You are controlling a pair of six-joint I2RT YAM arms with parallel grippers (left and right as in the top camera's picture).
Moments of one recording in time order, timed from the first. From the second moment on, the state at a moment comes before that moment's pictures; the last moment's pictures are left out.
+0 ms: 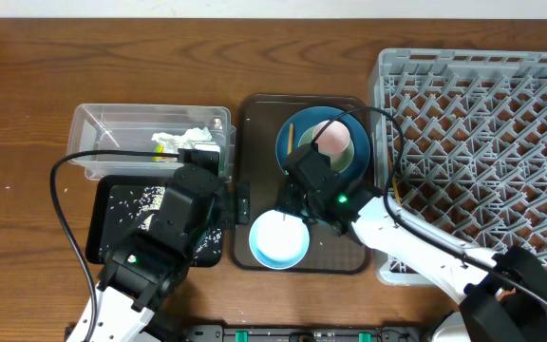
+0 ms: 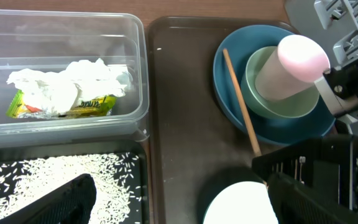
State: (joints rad) left arm -0.50 0.90 0.81 -0.66 -0.14 -0.37; right arm 0.77 1.62 0.98 -0.36 -0.12 1.04
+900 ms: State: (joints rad) left arm -0.50 0.90 0.81 -0.66 -0.14 -0.37; right arm 0.48 1.34 0.98 -0.64 -0.23 0.58
